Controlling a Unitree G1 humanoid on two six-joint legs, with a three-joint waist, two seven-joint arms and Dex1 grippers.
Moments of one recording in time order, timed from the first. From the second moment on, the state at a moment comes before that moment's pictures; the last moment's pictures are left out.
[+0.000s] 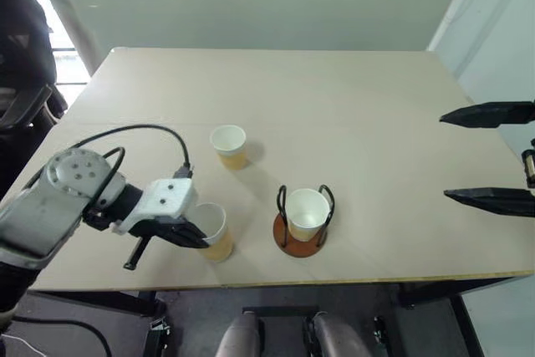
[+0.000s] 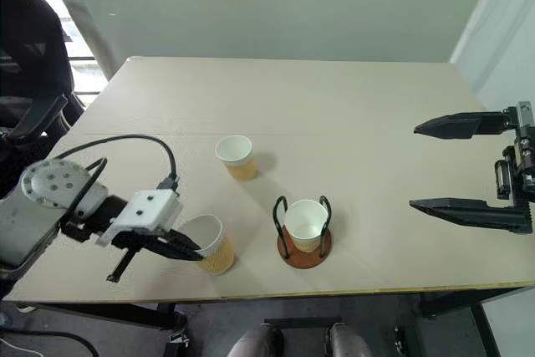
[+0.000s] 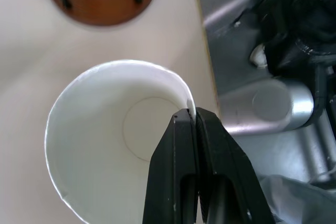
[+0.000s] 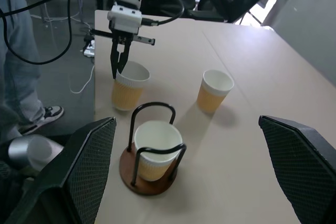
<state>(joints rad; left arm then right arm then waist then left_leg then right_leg) -0.49 1.21 -0.13 -0.31 -0.44 0.43 -1.57 -0.38 -1.20 -0.64 -0.49 0.99 0.81 1.29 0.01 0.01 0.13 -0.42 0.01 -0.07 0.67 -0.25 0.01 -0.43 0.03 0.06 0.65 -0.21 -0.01</state>
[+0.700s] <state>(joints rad) -1.55 0.86 -0.88 0.30 -0.82 -0.02 -1.58 -0.31 -1.26 -0.79 -0.57 1.04 0.85 1.23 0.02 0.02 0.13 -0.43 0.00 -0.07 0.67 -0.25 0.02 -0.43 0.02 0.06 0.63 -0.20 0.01</state>
